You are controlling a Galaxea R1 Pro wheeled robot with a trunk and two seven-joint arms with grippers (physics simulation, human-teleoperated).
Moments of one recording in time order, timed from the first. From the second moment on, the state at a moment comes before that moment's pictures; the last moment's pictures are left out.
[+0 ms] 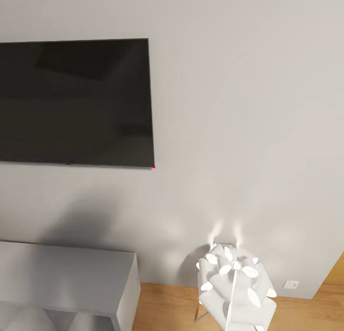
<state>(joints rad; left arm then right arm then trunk) 0.00 -0.01 0.02 -0.03 0.02 0.00 0.01 0.00 -0.01 0.00 0.01 0.00 -0.11 -0.01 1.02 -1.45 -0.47</state>
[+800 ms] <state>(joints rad) 0.00 -0.01 0.02 -0.03 0.02 0.00 0.01 0.00 -0.01 0.00 0.01 0.00 -0.12 -0.01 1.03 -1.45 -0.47</state>
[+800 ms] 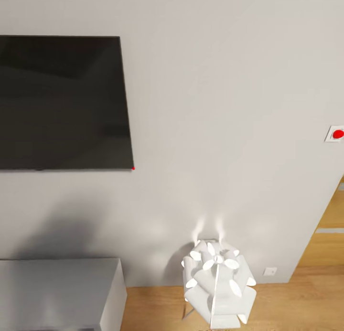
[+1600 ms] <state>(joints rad) 0.00 -0.01 0.02 -0.03 0.02 0.00 0.01 0.00 -0.01 0.00 0.01 0.00 -0.12 -0.01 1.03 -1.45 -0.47</state>
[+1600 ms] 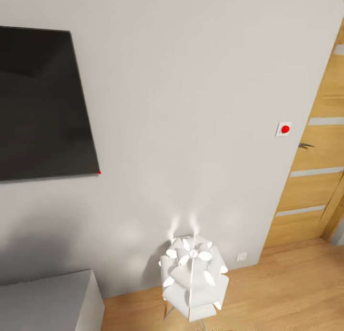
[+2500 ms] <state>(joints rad) 0.00 -0.01 0.02 -0.03 0.02 0.00 0.01 0.00 -0.02 0.00 0.01 0.00 -0.12 0.00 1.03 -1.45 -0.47</state>
